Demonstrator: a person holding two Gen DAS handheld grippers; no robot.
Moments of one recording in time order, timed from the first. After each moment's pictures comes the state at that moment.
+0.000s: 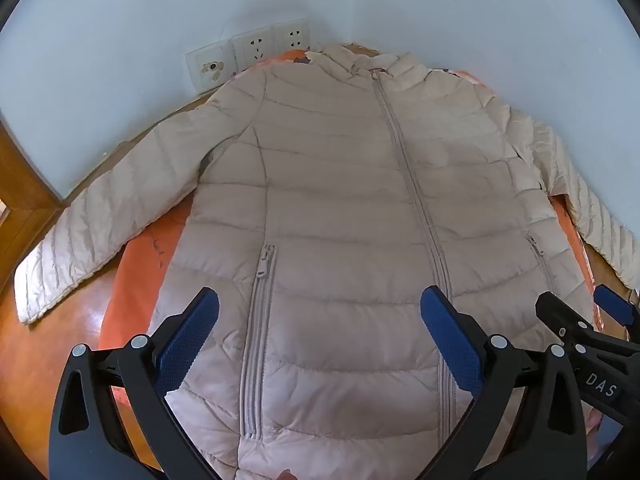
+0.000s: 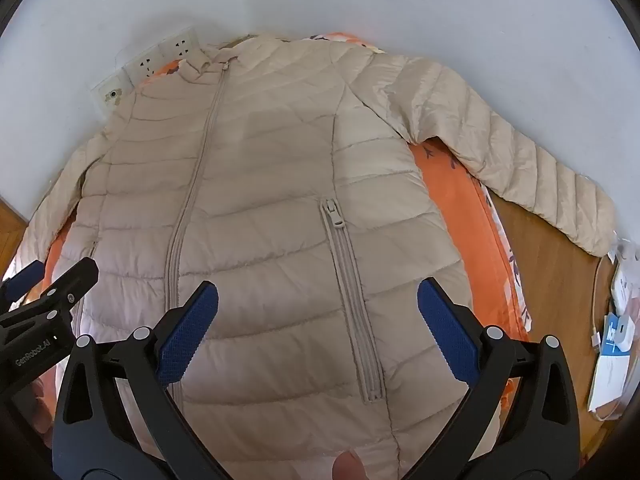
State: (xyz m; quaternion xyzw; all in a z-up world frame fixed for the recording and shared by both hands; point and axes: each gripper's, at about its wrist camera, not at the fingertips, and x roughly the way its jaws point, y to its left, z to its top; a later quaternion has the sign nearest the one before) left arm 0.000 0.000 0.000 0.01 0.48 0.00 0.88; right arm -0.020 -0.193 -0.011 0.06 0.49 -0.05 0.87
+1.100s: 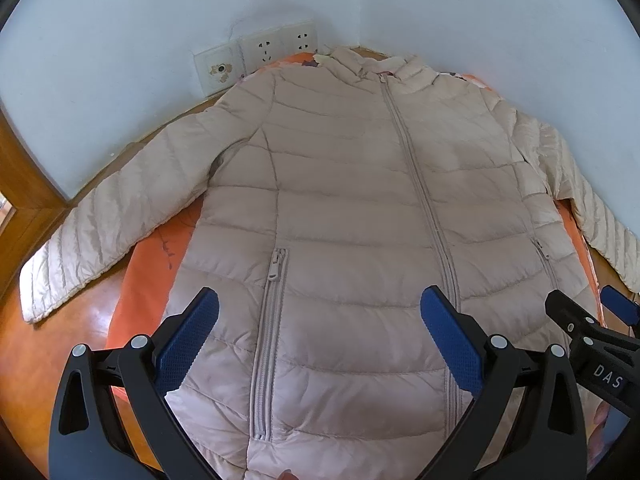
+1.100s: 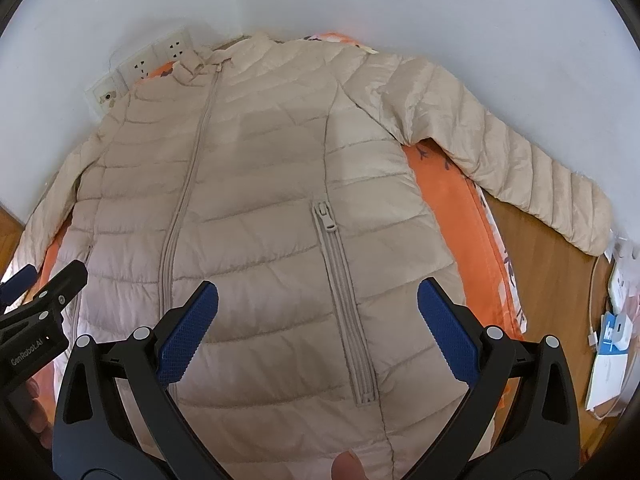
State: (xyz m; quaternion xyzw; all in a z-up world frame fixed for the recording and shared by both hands) left arm 0.002 0.012 0.000 0.01 0.48 0.00 0.88; right arm -0.017 -0.198 -0.010 0.06 0.49 -0.06 0.87
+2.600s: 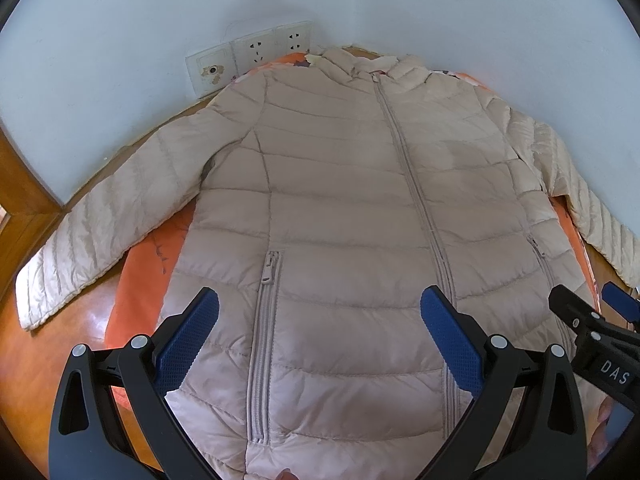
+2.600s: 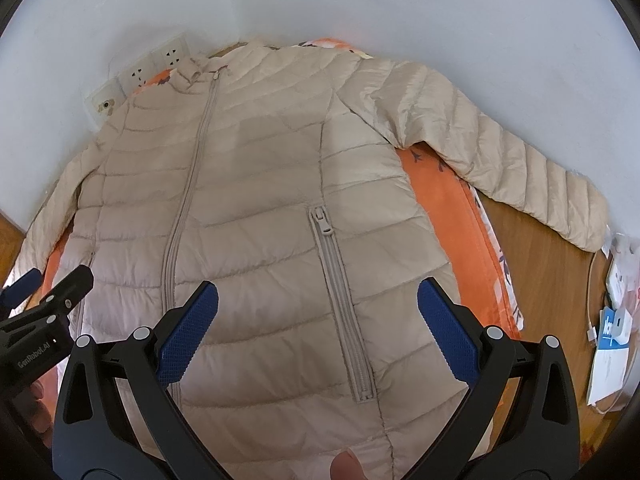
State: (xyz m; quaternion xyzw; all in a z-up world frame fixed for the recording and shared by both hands) left arm 0.005 0.005 0.002 0.02 0.48 -0.01 0.88; right arm -0.020 -0.202 -0.005 0.07 0.49 -0.07 0.87
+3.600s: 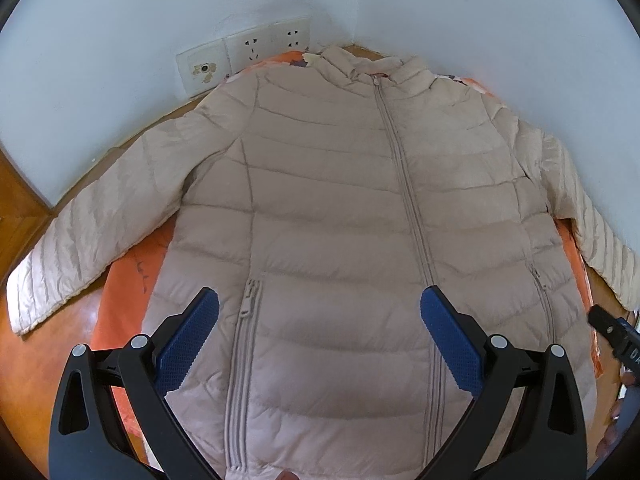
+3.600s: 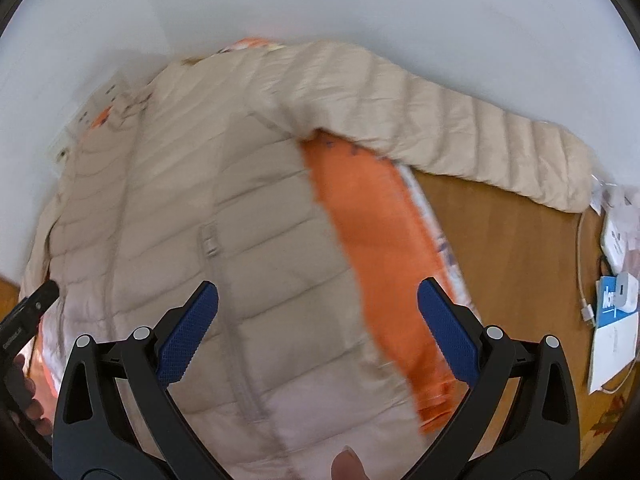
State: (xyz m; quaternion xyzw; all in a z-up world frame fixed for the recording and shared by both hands) left arm 0.035 -0.004 -0.003 0.00 0.49 -0.01 0.87; right arm -0.025 -0.299 -0.018 0.15 0.49 -0.12 0.85
